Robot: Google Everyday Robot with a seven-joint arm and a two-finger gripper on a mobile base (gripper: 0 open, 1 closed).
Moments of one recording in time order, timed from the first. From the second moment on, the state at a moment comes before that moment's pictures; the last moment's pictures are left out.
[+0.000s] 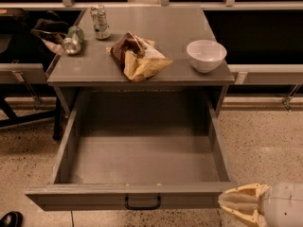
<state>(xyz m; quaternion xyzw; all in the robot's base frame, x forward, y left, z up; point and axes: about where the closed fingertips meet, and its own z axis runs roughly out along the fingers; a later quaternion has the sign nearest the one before) 0.293 -0.170 0.771 -0.49 0.77 0.19 0.35</state>
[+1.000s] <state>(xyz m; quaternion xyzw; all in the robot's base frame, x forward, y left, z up) 0.276 -0.166 0.730 -0.46 0.79 0.21 0.36</state>
